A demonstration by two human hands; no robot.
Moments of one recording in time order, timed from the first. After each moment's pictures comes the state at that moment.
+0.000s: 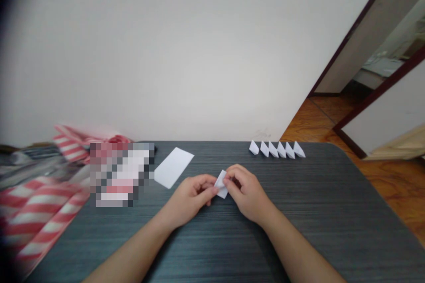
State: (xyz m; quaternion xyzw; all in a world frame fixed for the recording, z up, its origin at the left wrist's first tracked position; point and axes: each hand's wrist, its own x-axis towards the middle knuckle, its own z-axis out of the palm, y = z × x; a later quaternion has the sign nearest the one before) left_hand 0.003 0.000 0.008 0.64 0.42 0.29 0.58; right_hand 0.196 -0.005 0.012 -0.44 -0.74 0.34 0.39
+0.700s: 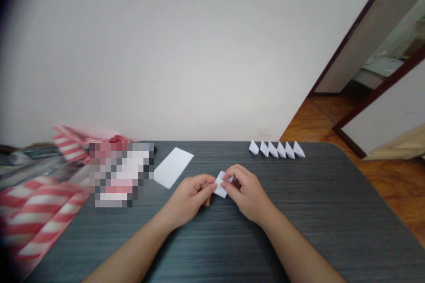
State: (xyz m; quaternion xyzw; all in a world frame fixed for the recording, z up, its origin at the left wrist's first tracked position) left_hand 0.003 -0.001 0.013 0.67 0.45 0.28 0.52; right_hand 0.198 -0.006 0.006 -0.46 -0.72 0.35 0.38
